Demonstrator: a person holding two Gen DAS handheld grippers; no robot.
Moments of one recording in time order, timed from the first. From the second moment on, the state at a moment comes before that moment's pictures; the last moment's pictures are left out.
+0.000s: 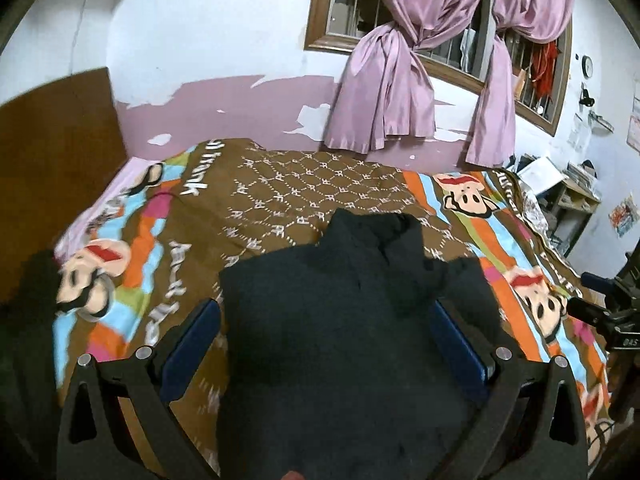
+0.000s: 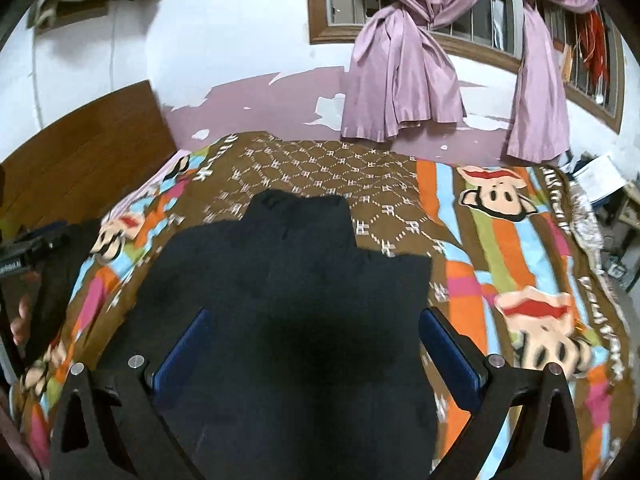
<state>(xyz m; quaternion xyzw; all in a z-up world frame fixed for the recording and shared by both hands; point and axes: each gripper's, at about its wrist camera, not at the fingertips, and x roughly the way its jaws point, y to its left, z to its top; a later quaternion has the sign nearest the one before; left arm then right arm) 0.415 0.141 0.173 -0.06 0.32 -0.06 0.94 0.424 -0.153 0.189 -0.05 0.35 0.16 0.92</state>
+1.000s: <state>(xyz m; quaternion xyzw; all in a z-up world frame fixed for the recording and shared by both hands) 0.634 0.136 0.037 -0.15 0.35 -0.06 0.92 0.647 -0.142 0.058 0.10 0.35 0.15 0.92</state>
